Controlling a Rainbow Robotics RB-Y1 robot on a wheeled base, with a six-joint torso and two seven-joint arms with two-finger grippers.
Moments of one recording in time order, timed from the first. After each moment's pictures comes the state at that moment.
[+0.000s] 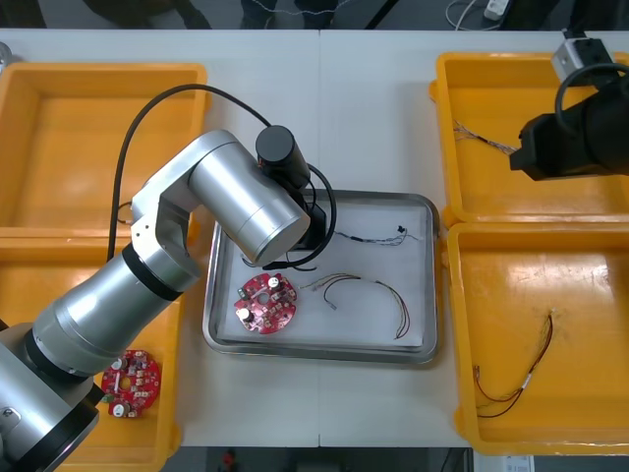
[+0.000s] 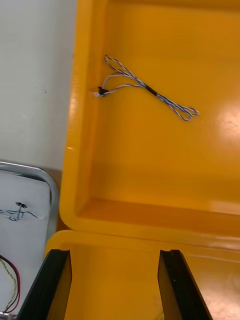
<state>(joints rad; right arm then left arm) -0.58 -0.59 -0.10 -2.11 -0.62 1.92 1.26 -0.67 0.32 -0.60 -1.70 0.34 1.50 -0.72</state>
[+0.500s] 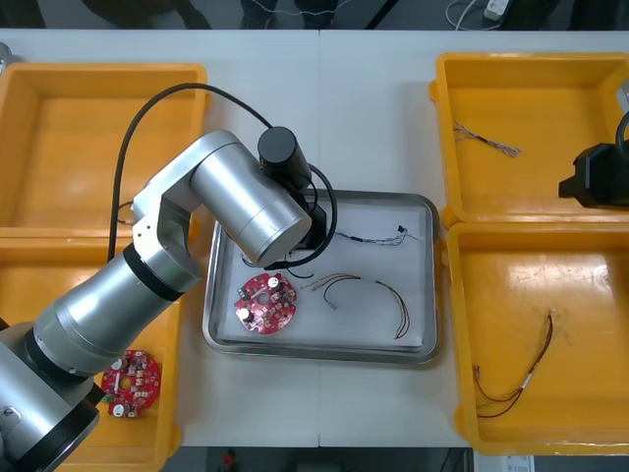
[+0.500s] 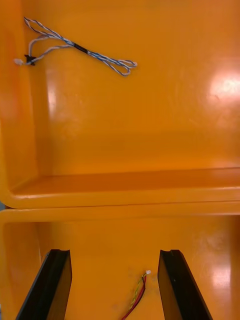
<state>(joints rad) -0.43 -0.61 -0.26 -2.12 -0.65 1.92 1.26 -0.68 0.32 -0.60 -1.70 0.33 1.50 -0.70</state>
